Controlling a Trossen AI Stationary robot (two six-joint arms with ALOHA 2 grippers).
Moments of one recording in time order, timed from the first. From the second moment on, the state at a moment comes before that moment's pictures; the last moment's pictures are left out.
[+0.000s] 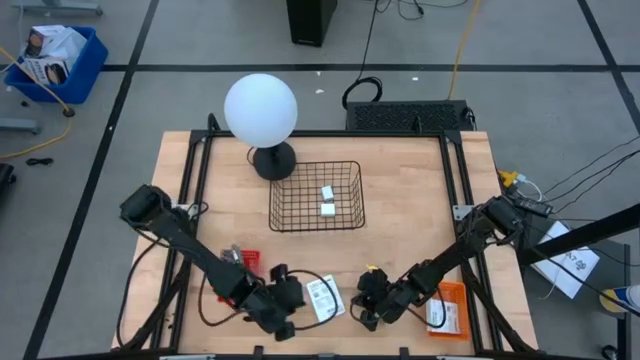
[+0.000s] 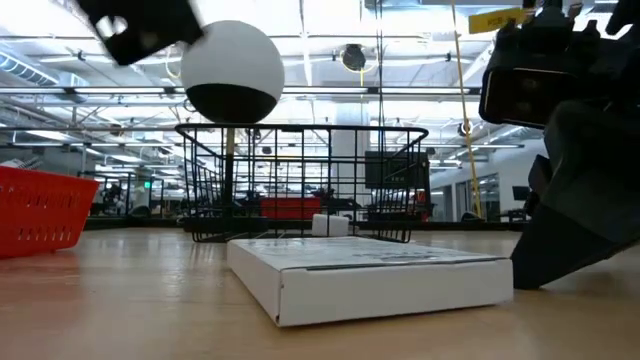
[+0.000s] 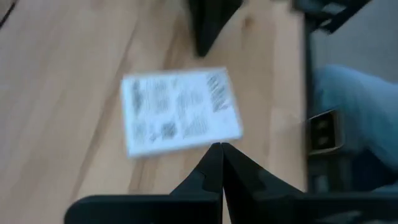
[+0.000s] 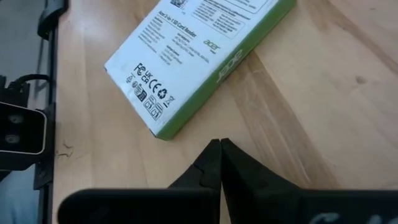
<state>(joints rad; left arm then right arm) -0.65 1.78 1.25 -0.36 -0.36 -0.77 0.67 1.94 0.81 0.21 0.37 1.07</state>
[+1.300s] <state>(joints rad) -0.54 2.07 1.24 -0.13 -0.16 -0.73 0.68 1.94 0.81 0.63 0.45 0.80</state>
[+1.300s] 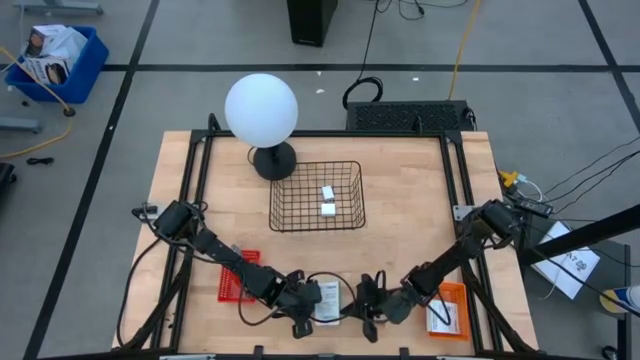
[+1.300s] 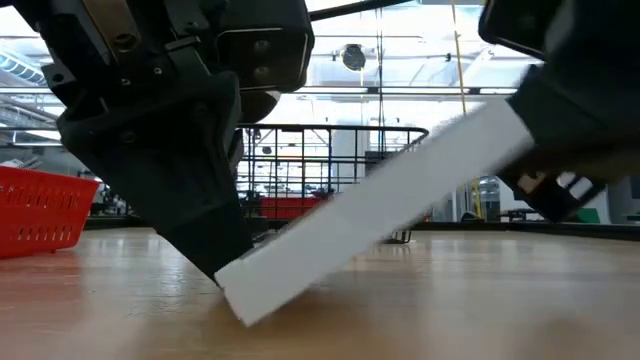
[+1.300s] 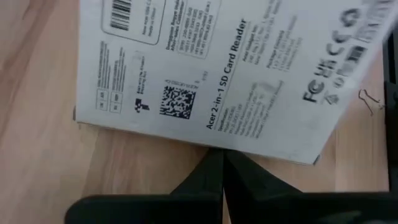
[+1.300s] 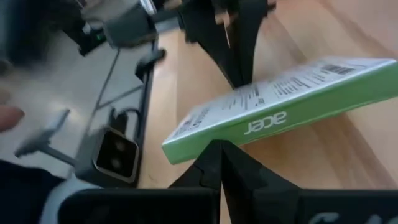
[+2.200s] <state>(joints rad) -0.53 2.08 1.24 -0.02 -0.22 -0.69 0.65 1.95 0.81 0.59 0.51 0.78</state>
